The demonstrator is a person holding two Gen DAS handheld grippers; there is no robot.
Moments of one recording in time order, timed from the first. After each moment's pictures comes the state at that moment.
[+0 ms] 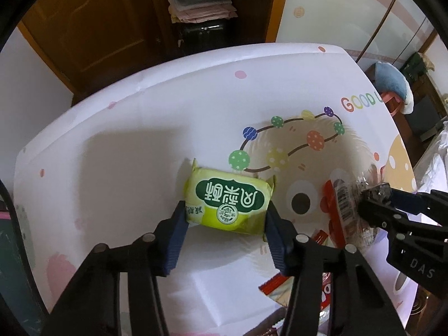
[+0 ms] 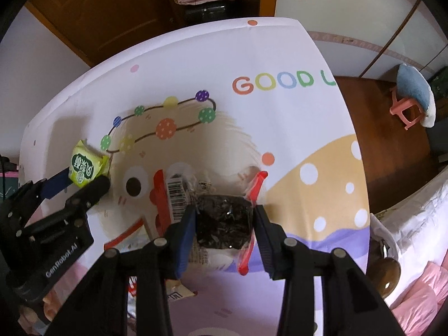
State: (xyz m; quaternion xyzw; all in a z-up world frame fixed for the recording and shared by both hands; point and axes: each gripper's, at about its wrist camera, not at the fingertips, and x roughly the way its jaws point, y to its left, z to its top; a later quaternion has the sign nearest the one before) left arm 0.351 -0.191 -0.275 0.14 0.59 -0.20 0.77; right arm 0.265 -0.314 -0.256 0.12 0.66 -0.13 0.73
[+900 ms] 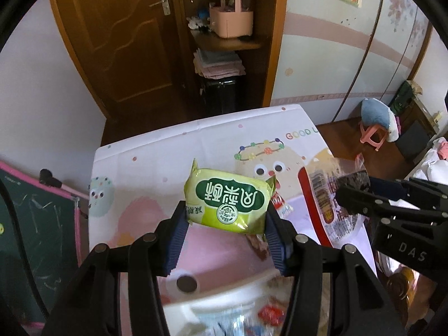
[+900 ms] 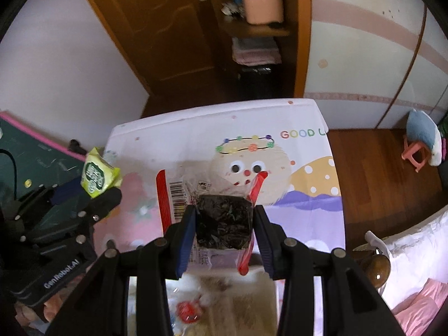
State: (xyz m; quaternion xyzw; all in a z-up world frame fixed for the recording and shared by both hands) left arm 0.186 -0.098 -0.040 0.11 0.50 -0.18 0.84; right arm 0.151 -0.240 -0.062 0.10 0.55 -0.03 0.83
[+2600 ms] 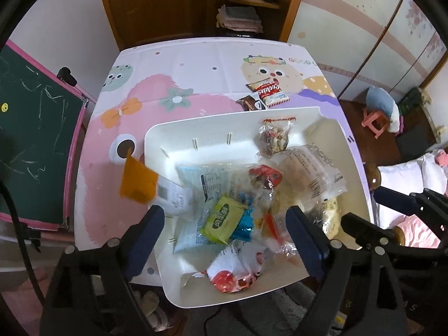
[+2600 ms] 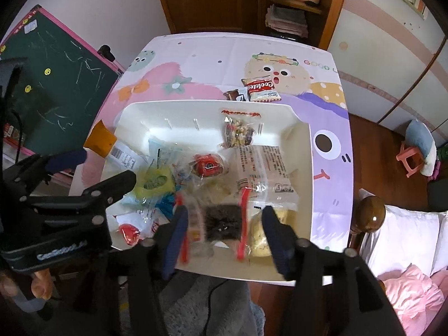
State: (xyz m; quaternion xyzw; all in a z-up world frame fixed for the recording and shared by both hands) left arm -0.002 -0.025 -0.107 0.04 0.58 -0.13 0.80; right arm -0.044 -0.148 -0.092 0.00 0.61 0.01 0.79
